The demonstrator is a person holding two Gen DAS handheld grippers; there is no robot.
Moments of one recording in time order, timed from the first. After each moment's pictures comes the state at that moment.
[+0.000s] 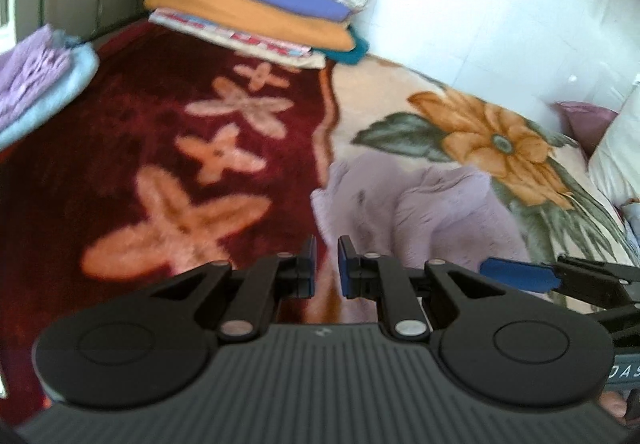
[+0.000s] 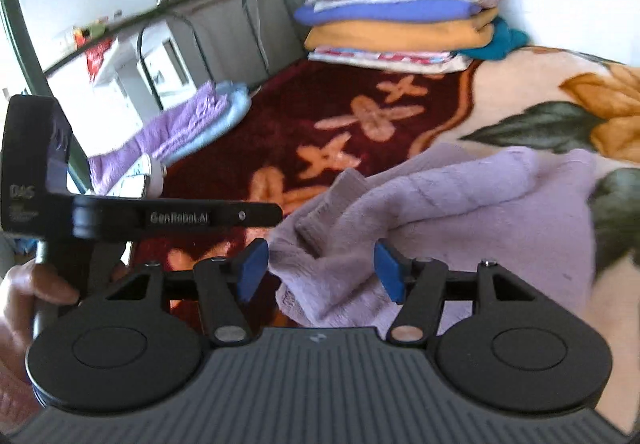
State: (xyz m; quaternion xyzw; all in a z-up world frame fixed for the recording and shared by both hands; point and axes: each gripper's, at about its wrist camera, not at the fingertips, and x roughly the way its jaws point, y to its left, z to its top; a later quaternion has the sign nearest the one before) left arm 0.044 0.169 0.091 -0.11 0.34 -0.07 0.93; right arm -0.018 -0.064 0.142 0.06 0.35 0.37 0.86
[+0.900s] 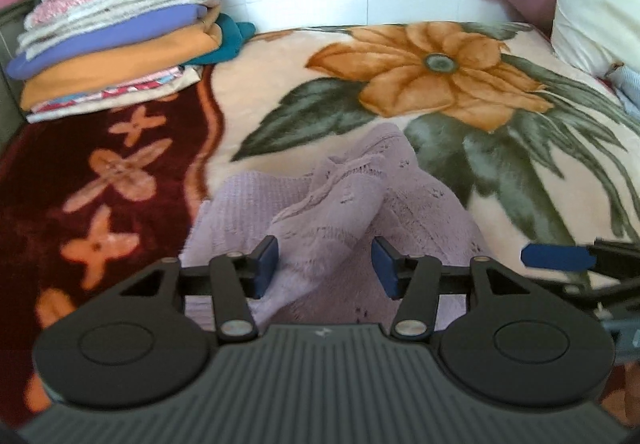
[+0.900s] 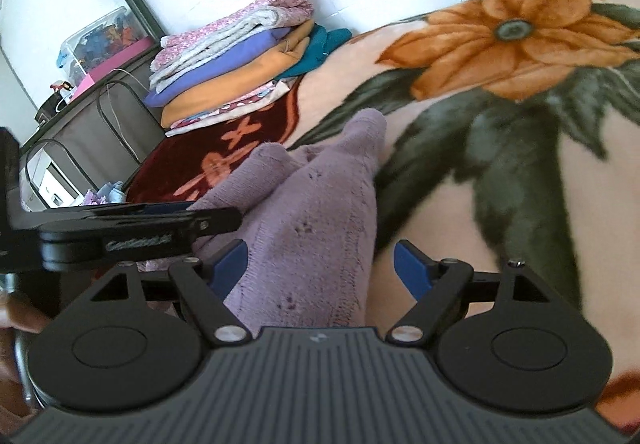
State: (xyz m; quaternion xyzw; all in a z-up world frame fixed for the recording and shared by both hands) left arm 0.115 0.038 0.074 0.08 0.36 -0.15 0.92; right arm -0.001 -0.185 0.089 0.21 0.36 0.19 0.89
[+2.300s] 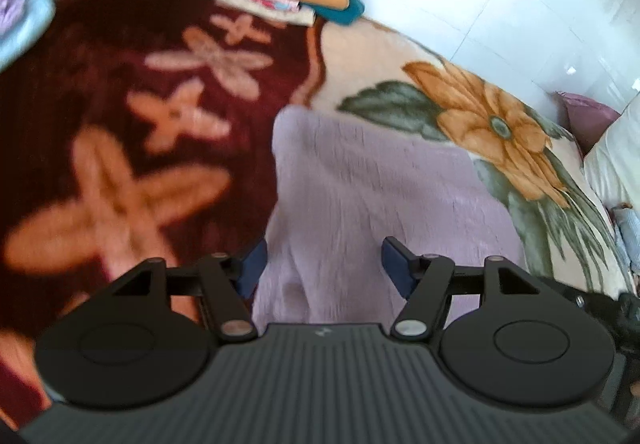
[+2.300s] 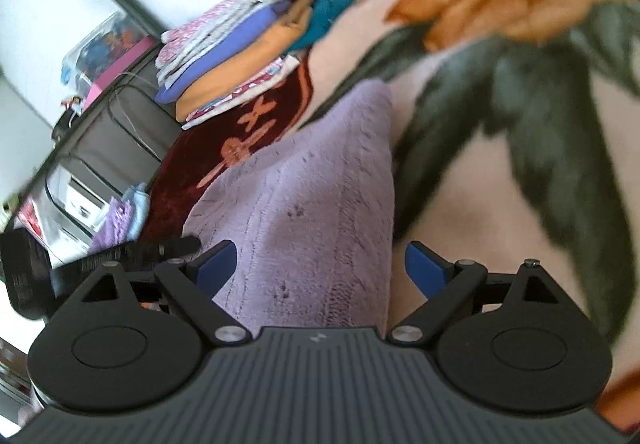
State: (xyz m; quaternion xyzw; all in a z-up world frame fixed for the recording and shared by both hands) left arm 0.090 0.156 0.054 -0.15 0.40 -0.09 0.90; right arm 0.025 -0.183 0.069 0.29 0.42 0.22 0.83
